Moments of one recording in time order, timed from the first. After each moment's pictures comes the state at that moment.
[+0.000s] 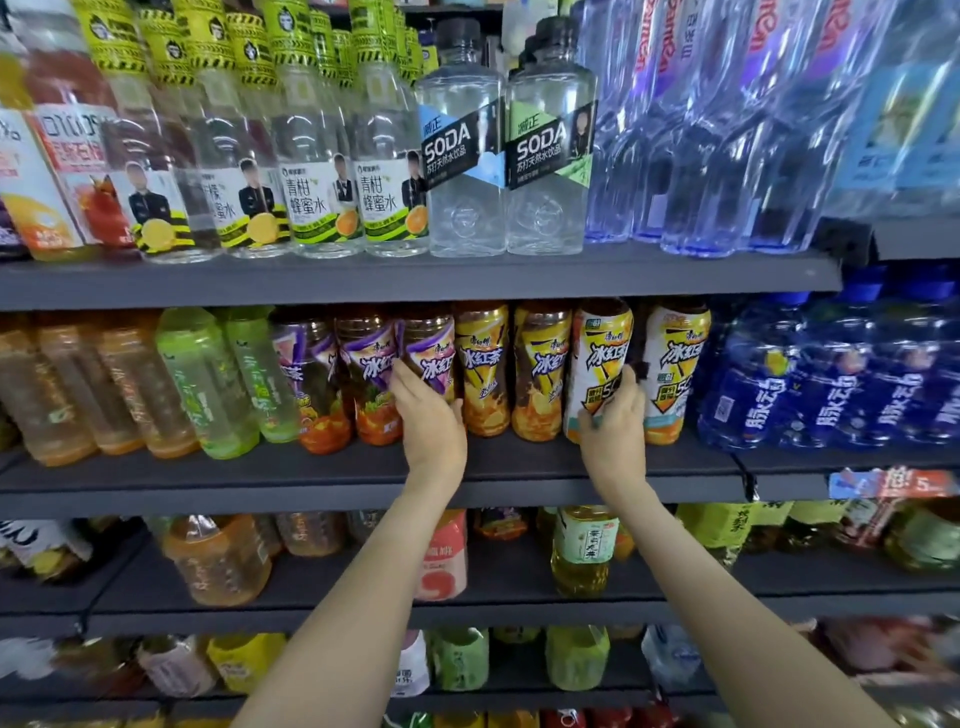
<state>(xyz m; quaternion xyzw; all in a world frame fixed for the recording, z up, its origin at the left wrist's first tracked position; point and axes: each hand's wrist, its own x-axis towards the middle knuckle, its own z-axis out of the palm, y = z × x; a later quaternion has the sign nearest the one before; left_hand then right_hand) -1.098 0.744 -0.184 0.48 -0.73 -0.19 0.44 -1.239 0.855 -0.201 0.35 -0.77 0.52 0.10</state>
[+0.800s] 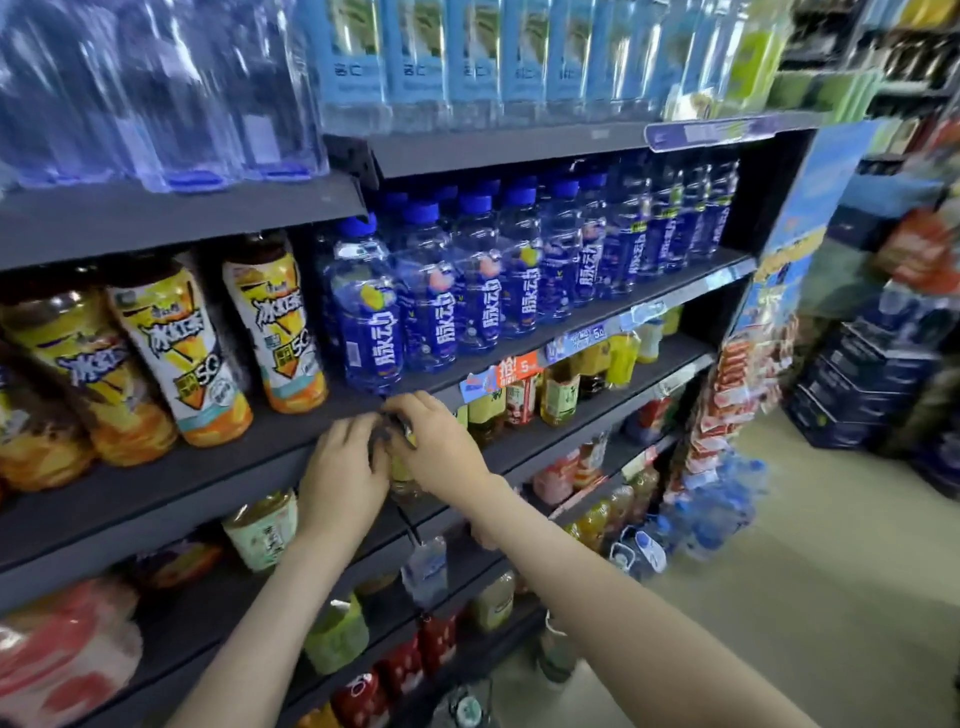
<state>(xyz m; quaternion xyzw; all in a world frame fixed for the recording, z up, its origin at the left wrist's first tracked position) -1.244 0.940 -0.238 0.17 -0.93 -0.19 0.28 -1.322 1.038 -0.230 0.41 -0.81 0.41 0.07</state>
